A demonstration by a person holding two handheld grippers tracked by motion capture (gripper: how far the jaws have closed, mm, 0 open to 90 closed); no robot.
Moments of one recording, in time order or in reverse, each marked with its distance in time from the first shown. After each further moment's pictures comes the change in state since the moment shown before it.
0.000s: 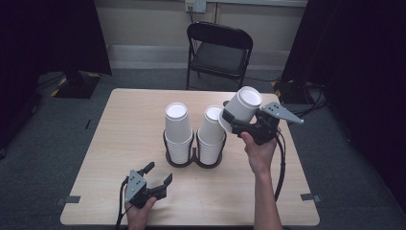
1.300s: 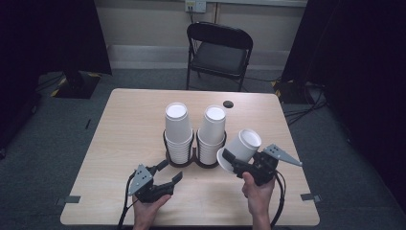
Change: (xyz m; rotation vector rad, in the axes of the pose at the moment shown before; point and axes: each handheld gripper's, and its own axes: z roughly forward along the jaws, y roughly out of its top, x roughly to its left) left arm -0.015 0.021 0.017 -0.005 -0.173 -0.040; right arm 0.021 -0.092 -0.049 0.074 0.033 0.222
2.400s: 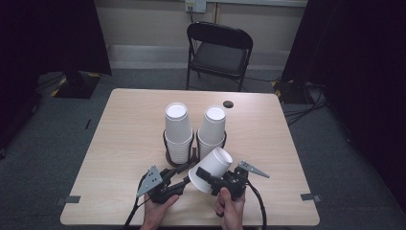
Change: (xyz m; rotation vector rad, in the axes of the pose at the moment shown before) left arm -0.014 -0.012 0.027 -0.129 -0.202 -0.016; right arm 0.021 -0.075 0.038 0.059 0.249 0.319
